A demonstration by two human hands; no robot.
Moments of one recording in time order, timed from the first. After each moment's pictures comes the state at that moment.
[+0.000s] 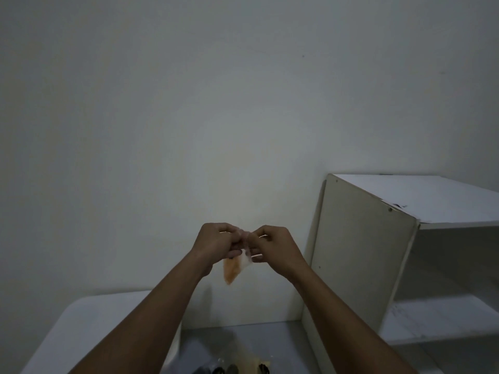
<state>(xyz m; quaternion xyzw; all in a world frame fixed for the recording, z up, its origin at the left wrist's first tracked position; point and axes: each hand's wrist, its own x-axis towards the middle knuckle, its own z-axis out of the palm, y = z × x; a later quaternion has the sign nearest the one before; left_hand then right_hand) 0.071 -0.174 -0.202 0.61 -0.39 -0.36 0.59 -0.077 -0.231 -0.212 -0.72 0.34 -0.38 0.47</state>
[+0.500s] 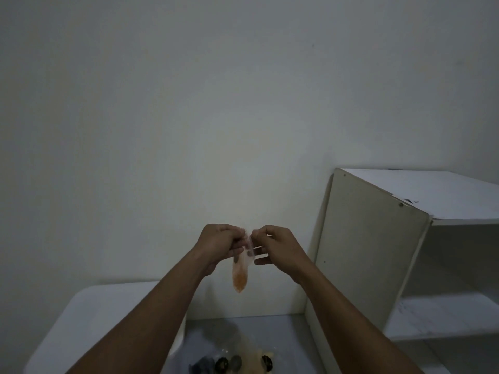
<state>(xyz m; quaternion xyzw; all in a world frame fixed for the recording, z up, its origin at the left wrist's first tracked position) 0.082 -0.177 -0.220 0.59 -0.35 -0.41 0.60 -0.076 -0.231 -0.222 -0.70 0.32 -0.33 0.54</state>
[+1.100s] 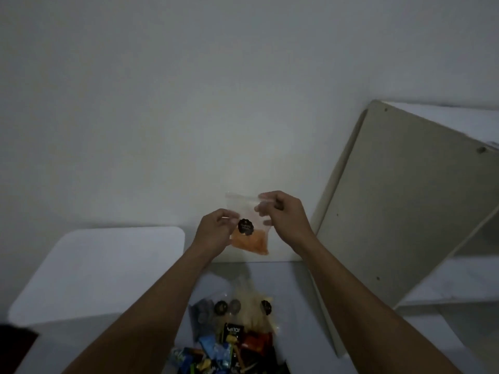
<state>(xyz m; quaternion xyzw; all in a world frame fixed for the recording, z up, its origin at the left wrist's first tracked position) 0.096 -0.209 -0.344 0.66 -0.34 -0.38 0.55 -0.056 -0.290 -0.309 -0.69 0.39 -0.38 0.47</state>
